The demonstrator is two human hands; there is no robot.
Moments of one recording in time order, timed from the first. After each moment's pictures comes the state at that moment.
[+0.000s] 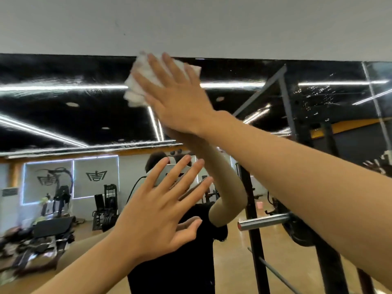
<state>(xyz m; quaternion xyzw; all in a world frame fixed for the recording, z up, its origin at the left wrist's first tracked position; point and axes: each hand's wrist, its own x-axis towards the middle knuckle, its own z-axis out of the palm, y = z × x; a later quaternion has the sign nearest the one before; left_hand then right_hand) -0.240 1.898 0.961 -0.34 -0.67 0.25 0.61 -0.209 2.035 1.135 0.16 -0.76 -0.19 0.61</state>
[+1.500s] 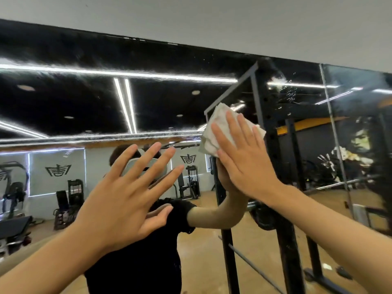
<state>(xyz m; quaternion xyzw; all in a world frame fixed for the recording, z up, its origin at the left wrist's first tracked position) -0.245 1.901 0.959 -0.35 -0.66 0.23 0.62 -0.199 2.204 0.973 0.07 -0.78 -0.09 0.61</state>
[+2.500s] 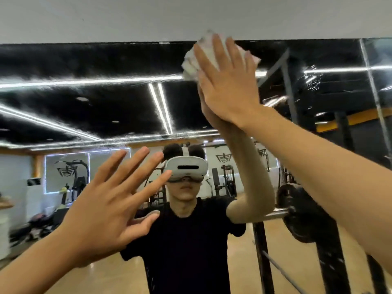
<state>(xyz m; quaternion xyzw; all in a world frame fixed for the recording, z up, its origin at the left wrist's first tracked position) -0.233 1.905 0.957 -0.34 -0.68 0.23 0.61 -0.210 2.190 1.122 0.05 -0.74 -0.07 0.67</state>
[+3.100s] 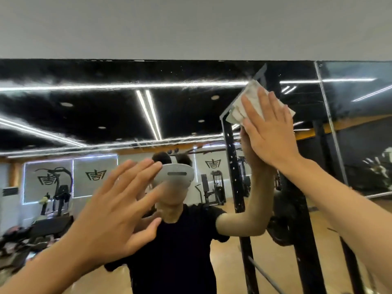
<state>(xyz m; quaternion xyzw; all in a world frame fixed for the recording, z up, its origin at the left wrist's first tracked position) -0.209 1.961 0.954 -0.37 -0.69 0.17 0.60 -0.197 2.330 1.039 0.01 -0.76 -0.02 0.65</state>
